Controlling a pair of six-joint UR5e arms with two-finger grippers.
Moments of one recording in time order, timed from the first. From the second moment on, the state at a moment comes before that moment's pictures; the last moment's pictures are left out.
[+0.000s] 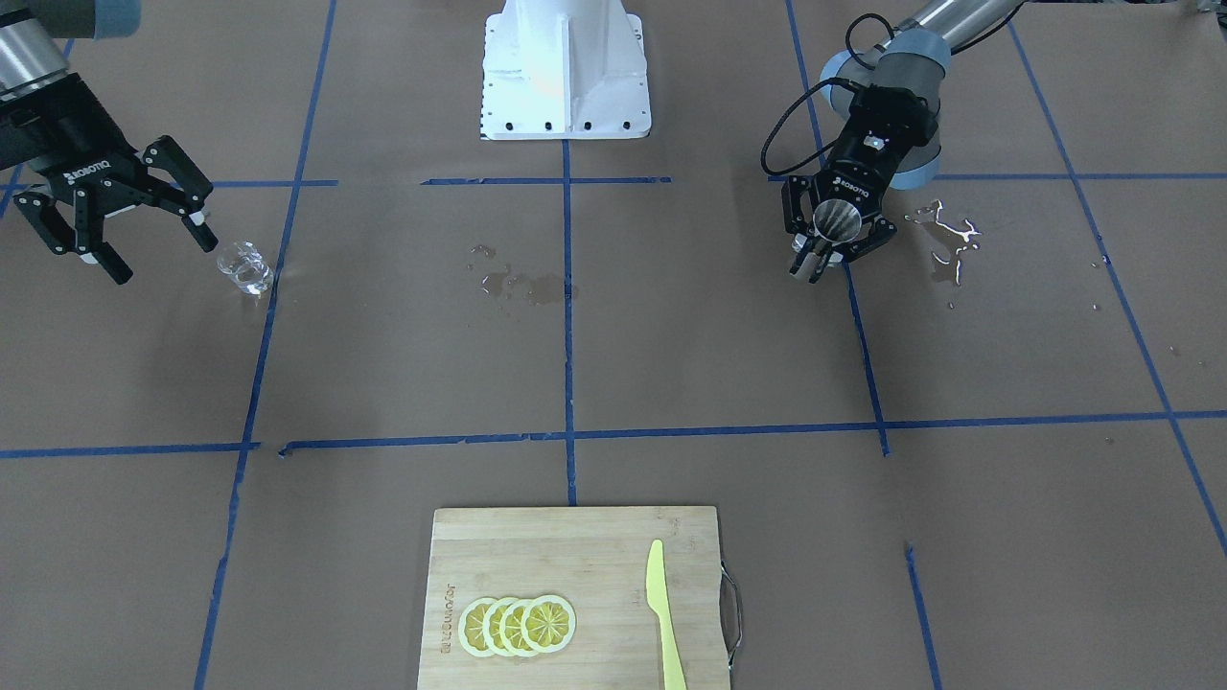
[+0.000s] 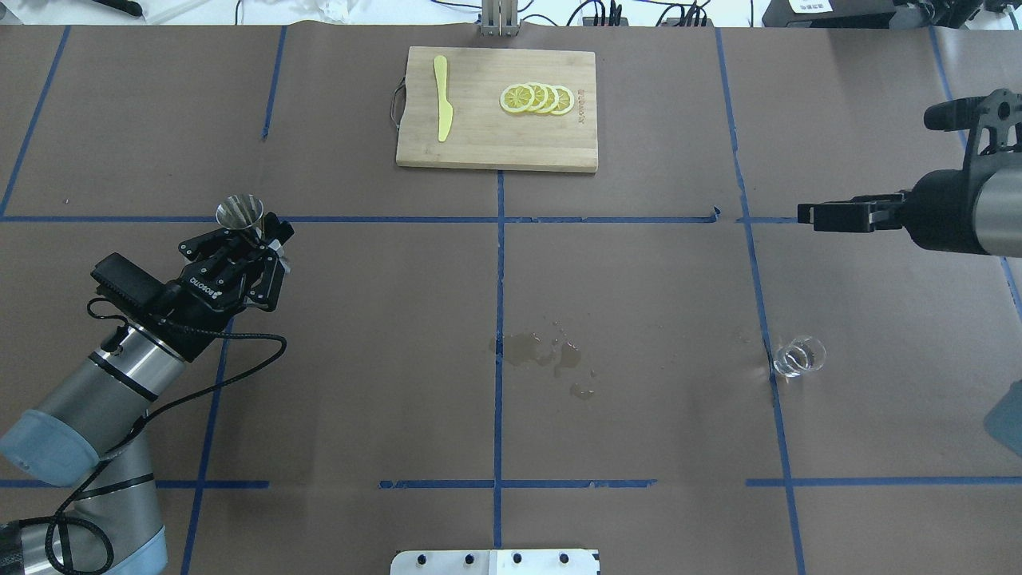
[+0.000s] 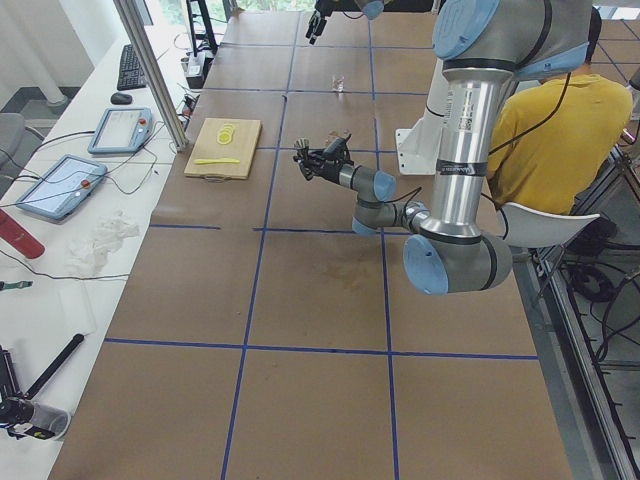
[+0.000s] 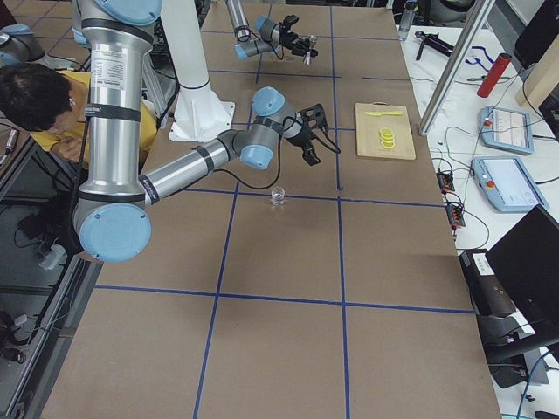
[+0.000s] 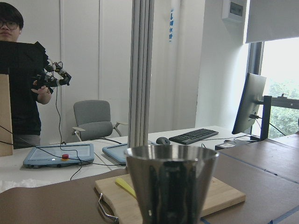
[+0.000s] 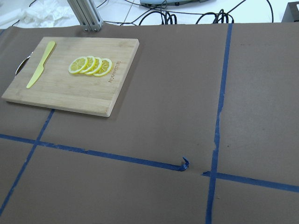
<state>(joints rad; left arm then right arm) -0.36 -1.73 -1.57 -3.36 -0.89 -0.47 0.80 -1.65 2.11 -0.86 1.75 0.99</state>
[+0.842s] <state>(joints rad) -0.36 -1.74 -1.56 -3.36 -0.89 -0.47 0.11 -1.72 2.12 -0.88 0.63 1.29</state>
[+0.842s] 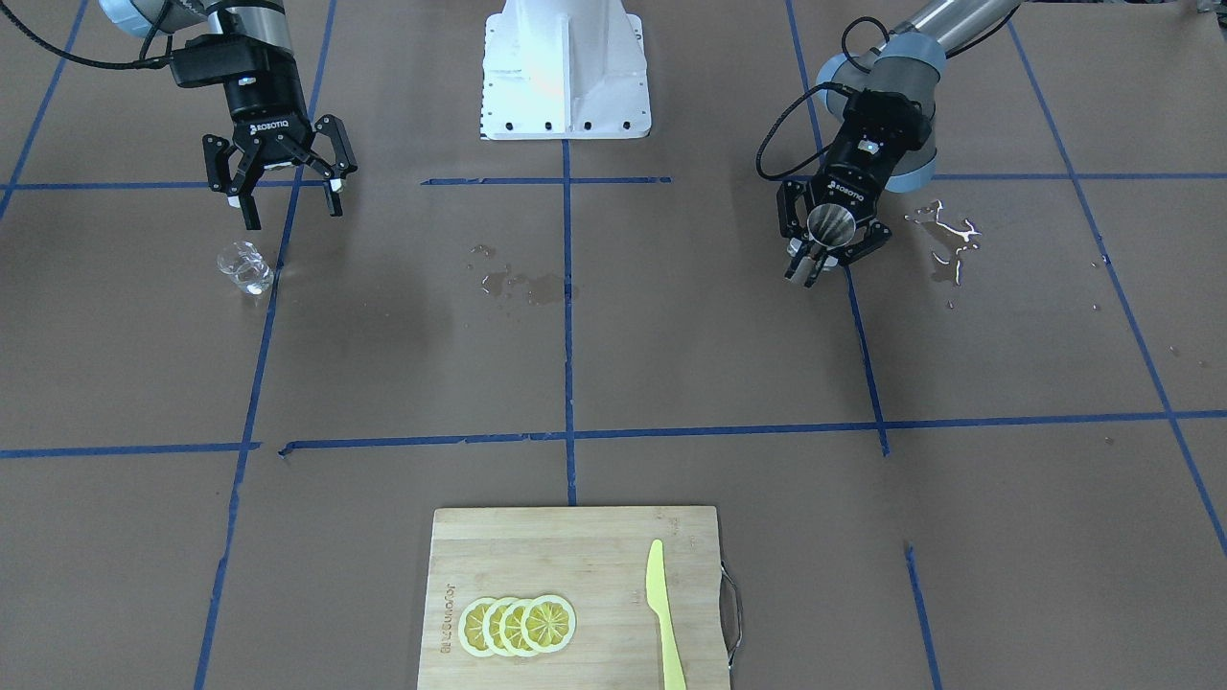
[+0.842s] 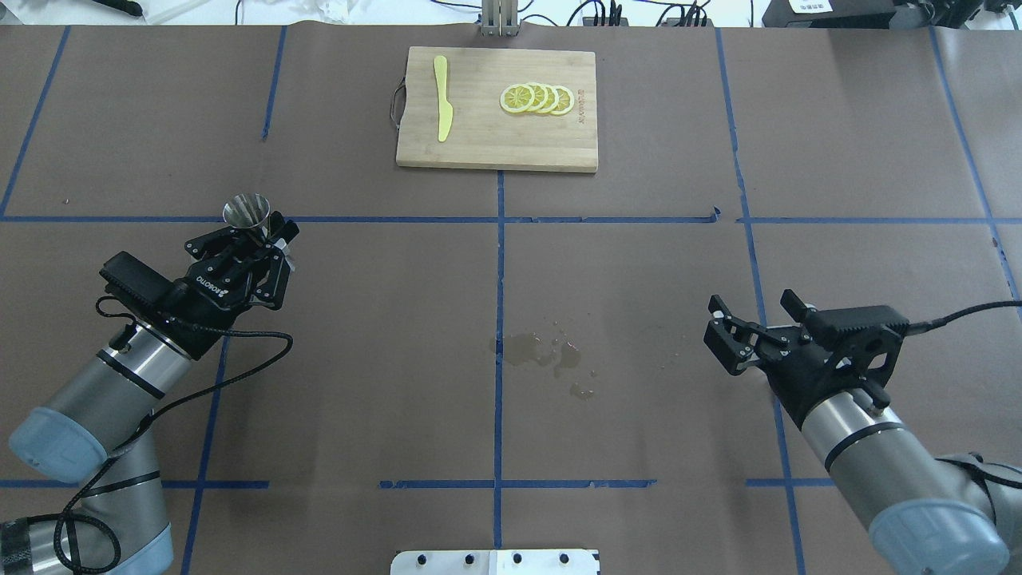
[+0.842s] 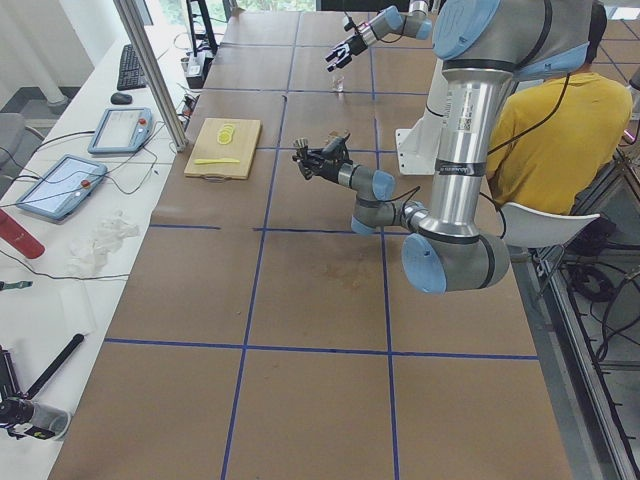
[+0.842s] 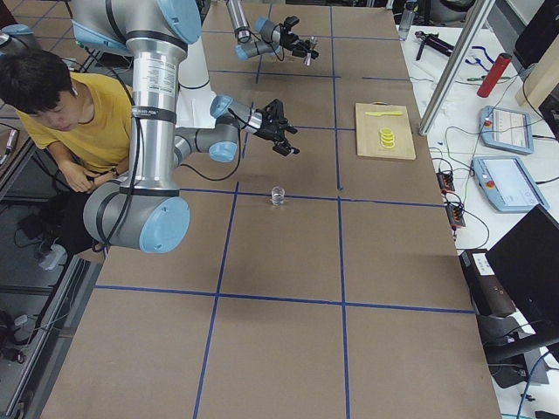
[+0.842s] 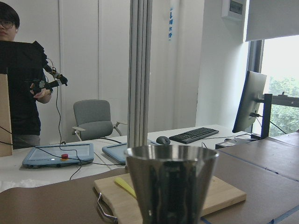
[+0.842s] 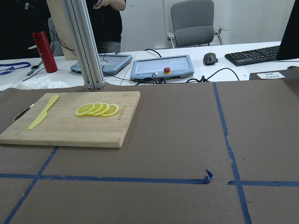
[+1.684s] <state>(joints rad) -0.36 -1.75 -1.56 -3.36 -0.89 -0.47 -0.08 -1.75 1.97 -0.87 0.28 1.43</state>
